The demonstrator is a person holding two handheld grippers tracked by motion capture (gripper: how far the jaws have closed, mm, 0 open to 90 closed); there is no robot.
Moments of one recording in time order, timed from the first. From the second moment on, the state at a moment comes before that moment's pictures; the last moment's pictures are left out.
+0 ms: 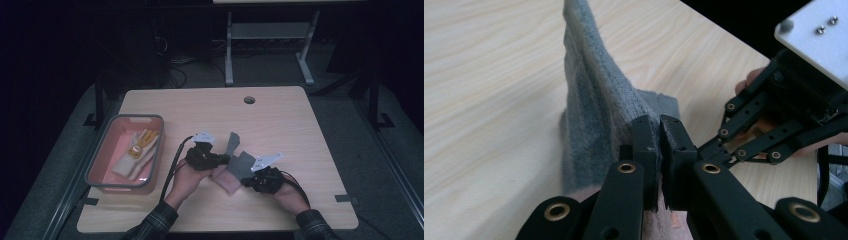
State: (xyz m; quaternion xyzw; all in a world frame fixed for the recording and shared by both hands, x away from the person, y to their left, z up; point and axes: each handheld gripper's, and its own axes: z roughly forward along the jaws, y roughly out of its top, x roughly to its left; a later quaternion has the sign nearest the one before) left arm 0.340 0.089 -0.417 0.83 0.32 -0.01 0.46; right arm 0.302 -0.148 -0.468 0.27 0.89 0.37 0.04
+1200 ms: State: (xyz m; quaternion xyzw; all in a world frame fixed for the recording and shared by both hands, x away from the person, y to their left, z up) left arm 0.324 0.053 -0.445 0.86 0.28 -0.03 0.42; right arm 0.299 -0.207 -0.457 0.34 0.85 0.38 0.10
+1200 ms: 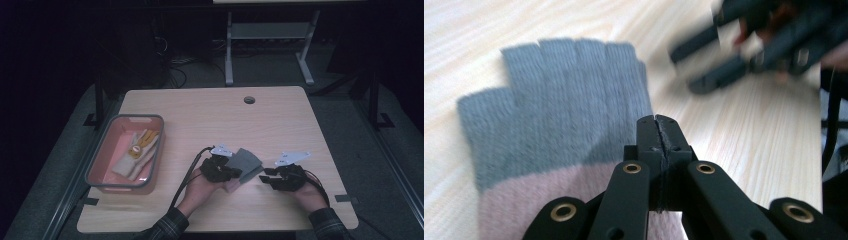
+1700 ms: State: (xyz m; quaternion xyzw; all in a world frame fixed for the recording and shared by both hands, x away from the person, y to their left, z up) left arm 0.316 0.072 -0.446 0.88 0.26 -0.02 0.39; right arm 0.317 -0.229 -0.471 0.41 0.82 0.37 0.16
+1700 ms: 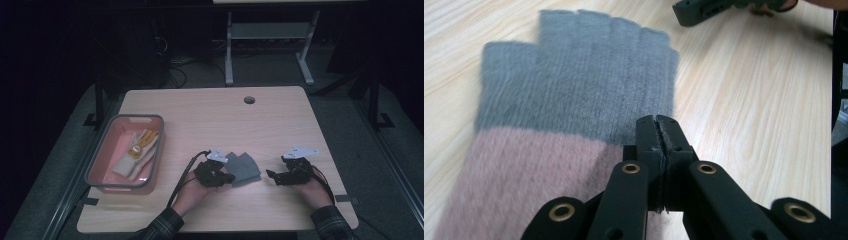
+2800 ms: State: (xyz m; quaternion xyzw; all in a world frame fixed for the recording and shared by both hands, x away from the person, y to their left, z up) left arm 0.355 0.063 -0.451 0.93 0.17 0.02 0.33; right arm 0.323 -0.232 -0.482 0.42 0.82 0.36 0.16
